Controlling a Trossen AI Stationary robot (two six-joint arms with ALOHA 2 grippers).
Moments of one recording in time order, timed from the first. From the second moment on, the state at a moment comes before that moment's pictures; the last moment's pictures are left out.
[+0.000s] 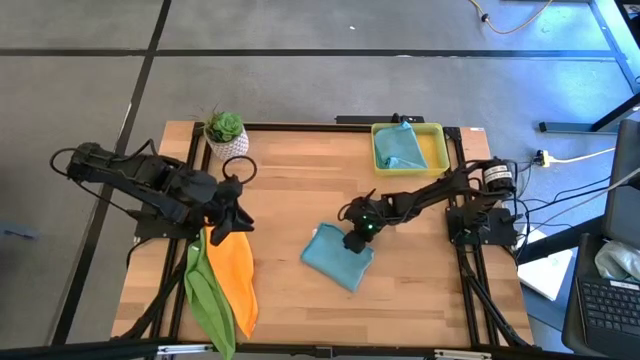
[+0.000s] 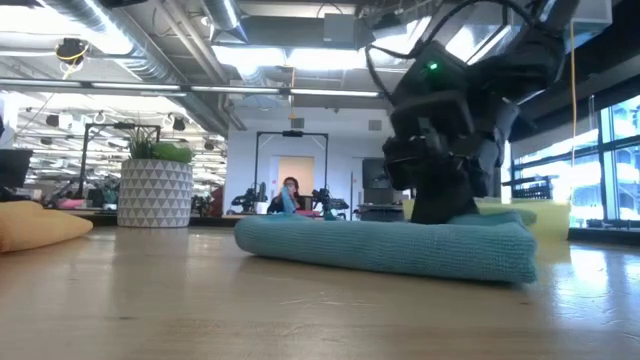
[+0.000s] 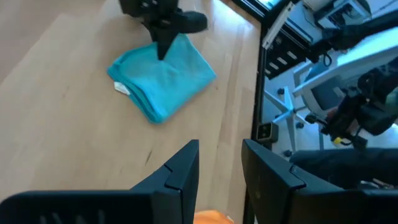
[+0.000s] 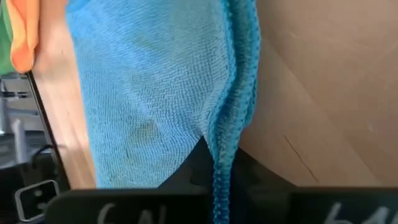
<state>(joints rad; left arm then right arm) -0.28 0.92 1.11 -0.85 0.00 -0.75 0.03 1.82 0.72 0.16 -0.38 0.90</state>
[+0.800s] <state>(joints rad) -0.31 0.92 1.11 -0.84 -0.03 -0.82 -0.24 1.82 1.46 -1.14 -0.13 -0.03</state>
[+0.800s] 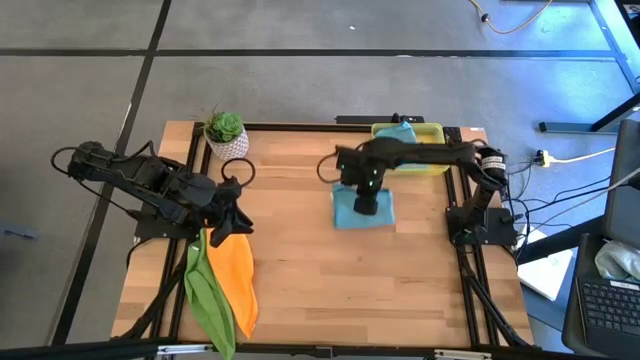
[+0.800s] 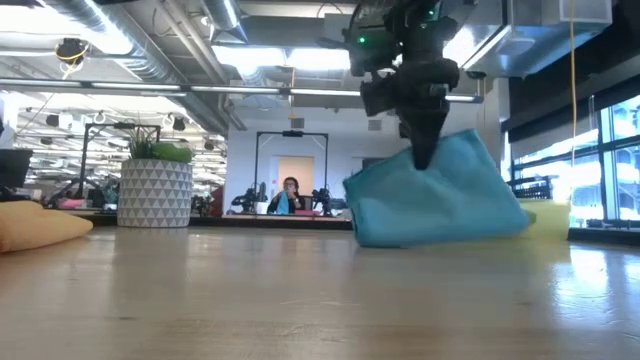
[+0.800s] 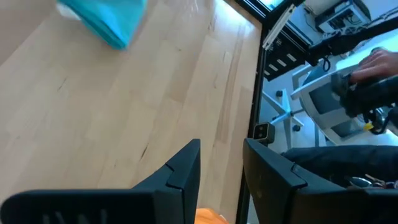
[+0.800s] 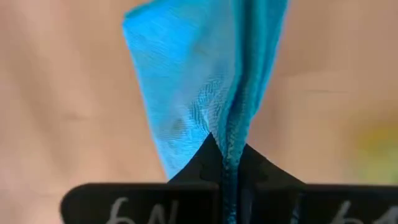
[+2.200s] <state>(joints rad) -0.31 0.92 1.11 -0.84 -0.12 -0.86 -0.90 1.82 1.42 -1.20 0.06 -0.45</state>
